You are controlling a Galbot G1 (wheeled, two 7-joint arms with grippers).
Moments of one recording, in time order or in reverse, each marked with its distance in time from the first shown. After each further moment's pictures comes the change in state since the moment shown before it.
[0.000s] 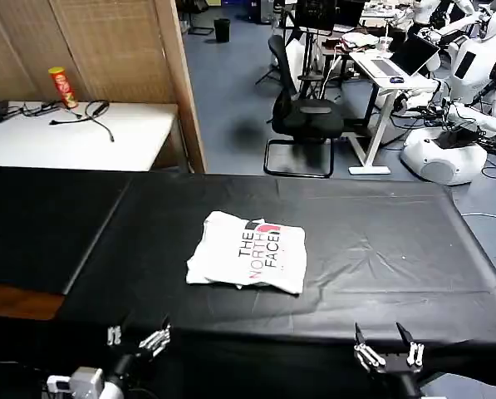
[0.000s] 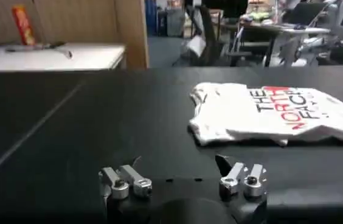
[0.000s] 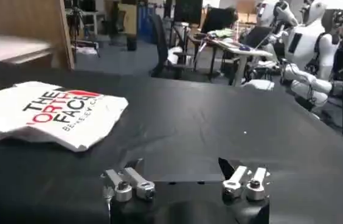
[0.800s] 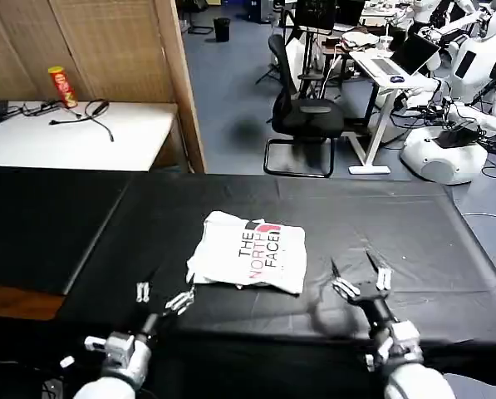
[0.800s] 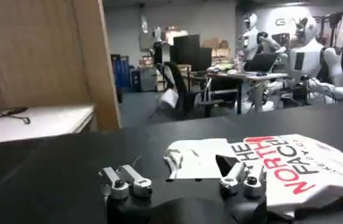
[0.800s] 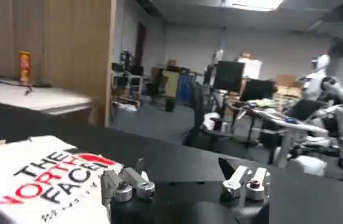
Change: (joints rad) left arm -0.259 -0.065 0.109 0.153 0.183 -0.112 0.124; right arm 0.438 -0.065 -0.067 -0.264 -0.048 0.136 -0.164
